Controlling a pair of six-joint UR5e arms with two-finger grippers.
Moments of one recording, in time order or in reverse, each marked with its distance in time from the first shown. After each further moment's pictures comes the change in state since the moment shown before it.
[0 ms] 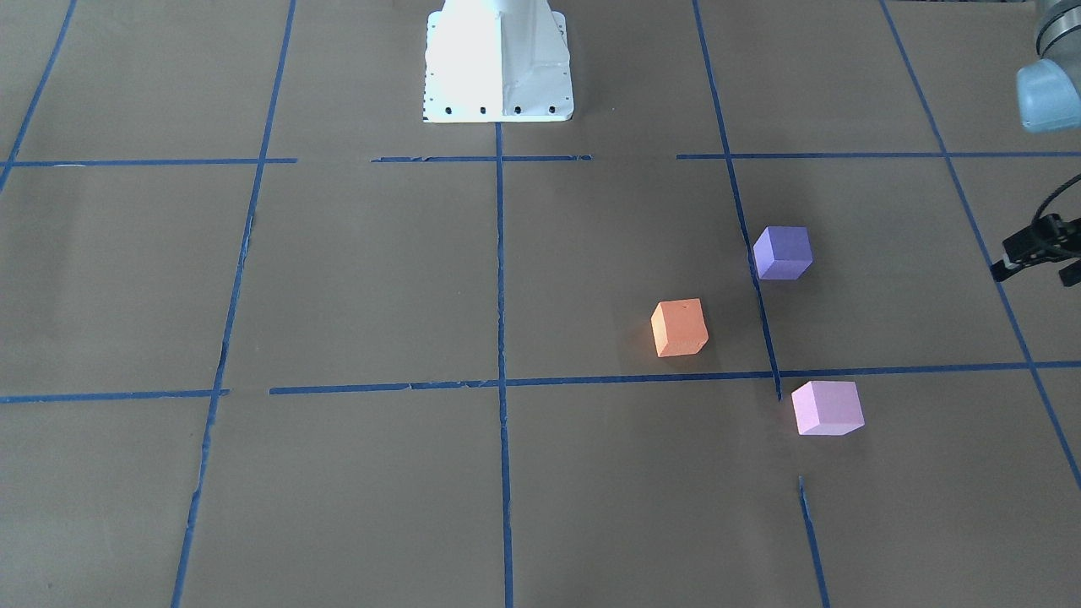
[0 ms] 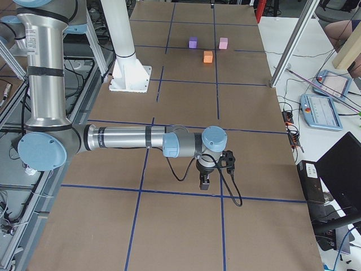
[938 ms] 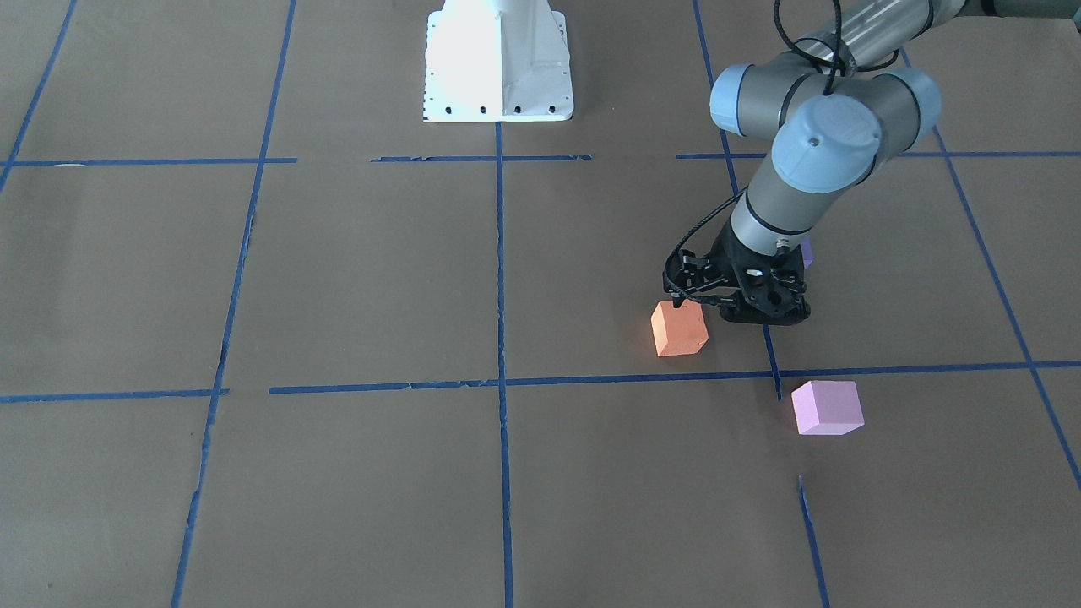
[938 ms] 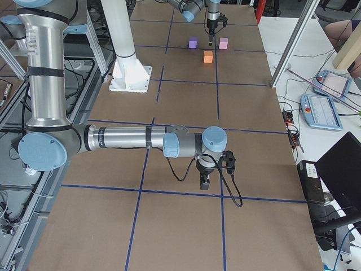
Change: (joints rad) left arm 0.479 -0.311 0.046 -0.011 0.331 -0.520; right arm 0.000 0.000 0.000 0.000 0.000 0.000
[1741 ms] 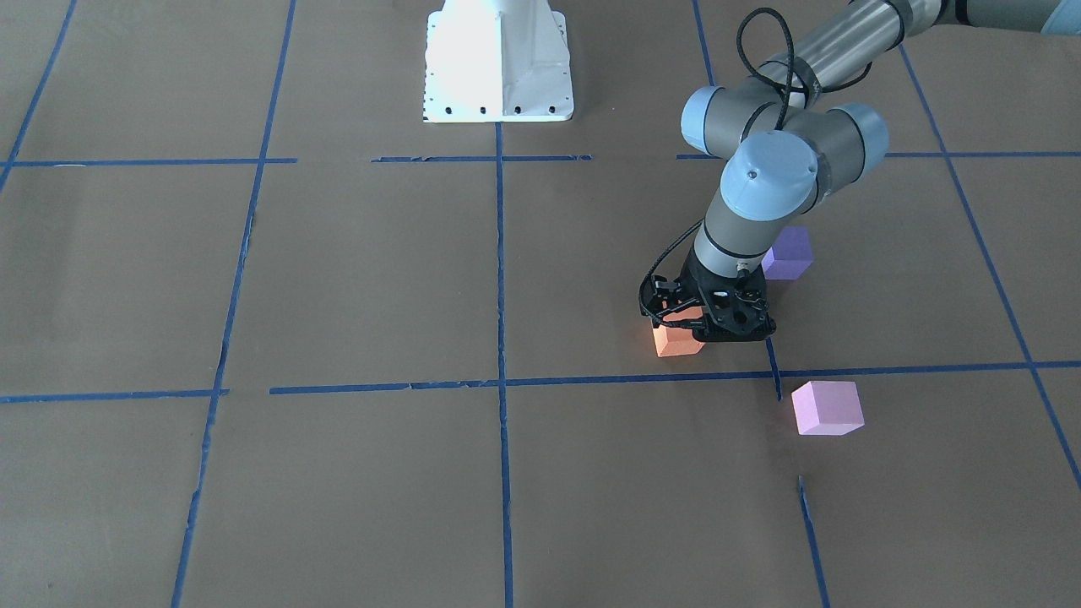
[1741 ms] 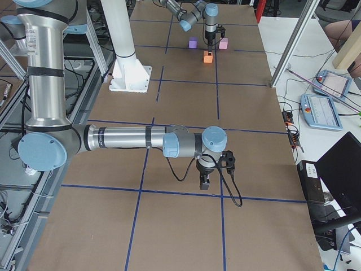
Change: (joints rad) left arm 0.038 -0.036 0.106 -0.077 0.049 -0.083; right arm 0.000 0.000 0.000 0.000 0.000 0.000
